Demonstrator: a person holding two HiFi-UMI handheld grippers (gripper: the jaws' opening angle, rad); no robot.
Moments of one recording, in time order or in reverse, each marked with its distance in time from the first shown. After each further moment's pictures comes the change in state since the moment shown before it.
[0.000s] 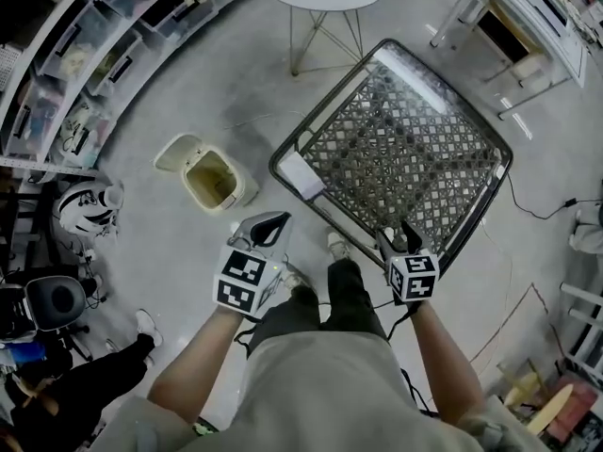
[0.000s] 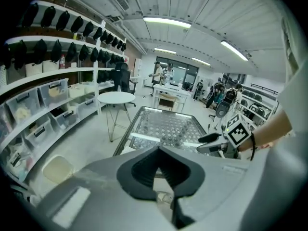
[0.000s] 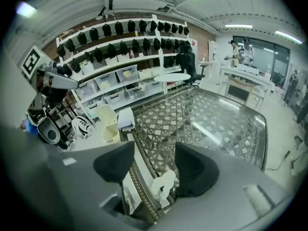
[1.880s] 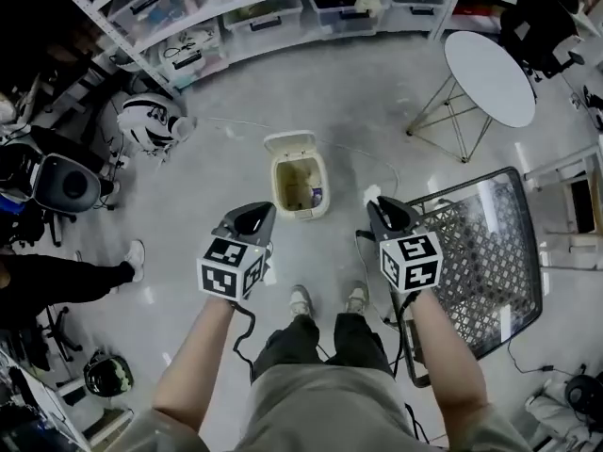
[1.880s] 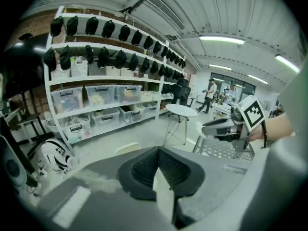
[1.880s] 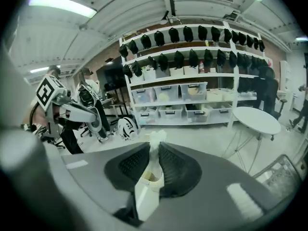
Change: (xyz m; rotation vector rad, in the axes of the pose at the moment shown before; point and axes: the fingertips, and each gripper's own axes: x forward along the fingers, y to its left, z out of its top) left arm -0.175 0.229 -0.057 -0.406 -0.170 0.538; right arm 0.118 0.310 0.240 -0.493 -0.128 0.561
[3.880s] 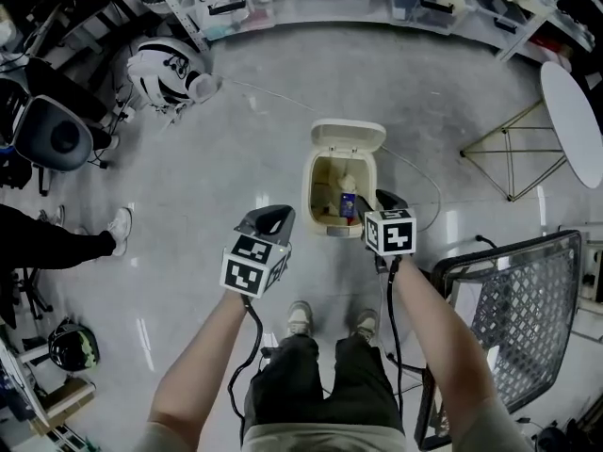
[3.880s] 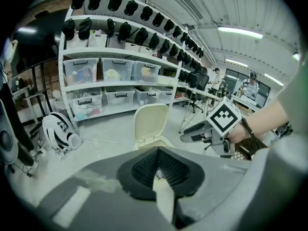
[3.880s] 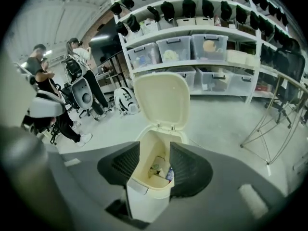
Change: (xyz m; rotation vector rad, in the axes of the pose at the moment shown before) left arm 0.137 0.153 -0.201 -0.101 0.056 0.085; right arm 0.328 0.027 -0.185 0.002 0.288 0.050
